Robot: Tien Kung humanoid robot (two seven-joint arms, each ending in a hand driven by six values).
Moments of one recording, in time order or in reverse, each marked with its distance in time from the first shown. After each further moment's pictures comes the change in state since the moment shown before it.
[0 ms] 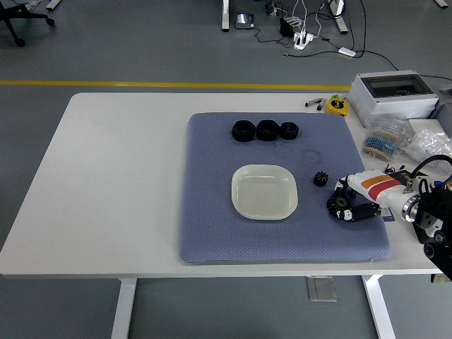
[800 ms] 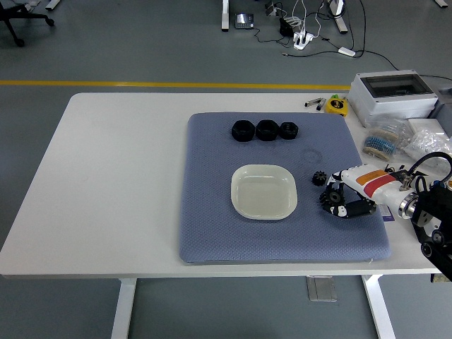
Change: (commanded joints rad) left arm -0.003 -0.001 0.009 0.000 -0.012 0.001 -0.004; right arm -0.001 -0.009 0.002 0.066 0.010 -0.058 0.037
